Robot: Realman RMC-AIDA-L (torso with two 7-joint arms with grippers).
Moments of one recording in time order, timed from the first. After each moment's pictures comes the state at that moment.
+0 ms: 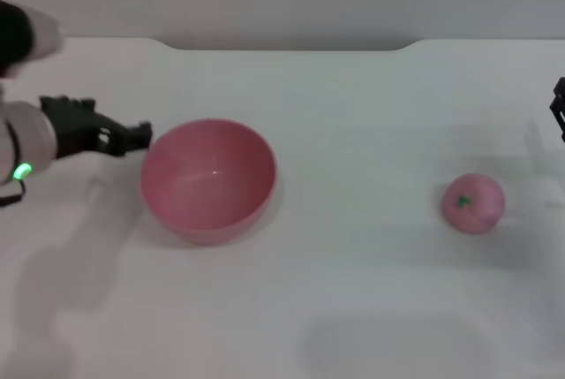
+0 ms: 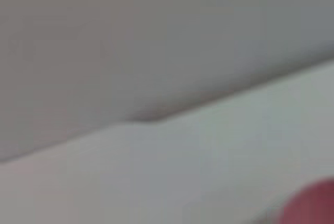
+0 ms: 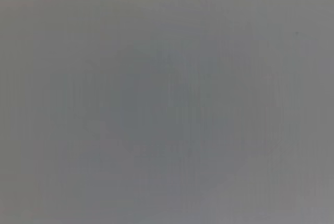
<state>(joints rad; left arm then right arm) -0.13 -2.06 1.66 1.64 -0.39 -0.86 0.29 0.50 2.08 -0.51 0.09 -0.83 -1.15 0.21</state>
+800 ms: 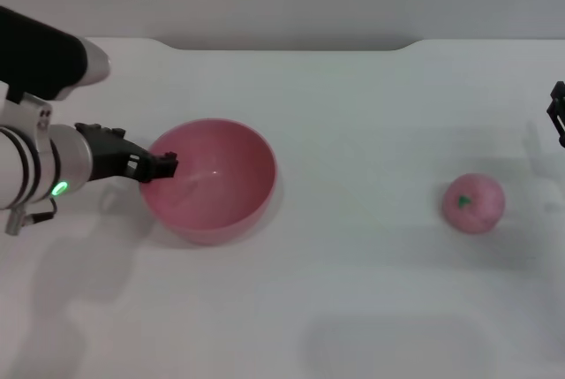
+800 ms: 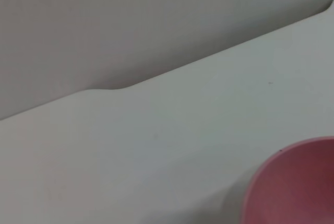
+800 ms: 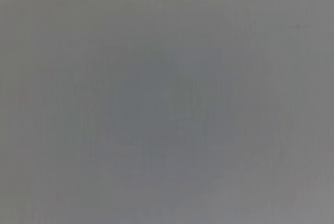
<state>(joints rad) -0.20 -2.06 1.72 1.51 -0.38 -0.85 0.27 0.50 2.08 -0.51 0.10 -0.83 -1.15 0.21</state>
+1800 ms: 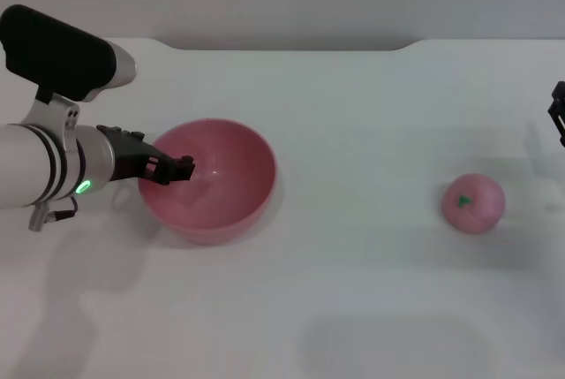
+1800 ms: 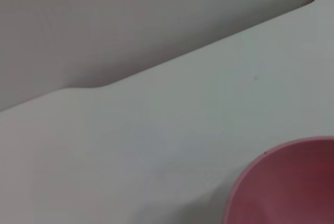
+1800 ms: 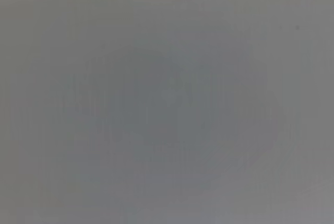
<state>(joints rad) -0.26 -2.06 1.74 1.42 -0.38 -0.82 0.24 0.49 2.08 -0.51 0.09 -0.83 -1.15 0.21</state>
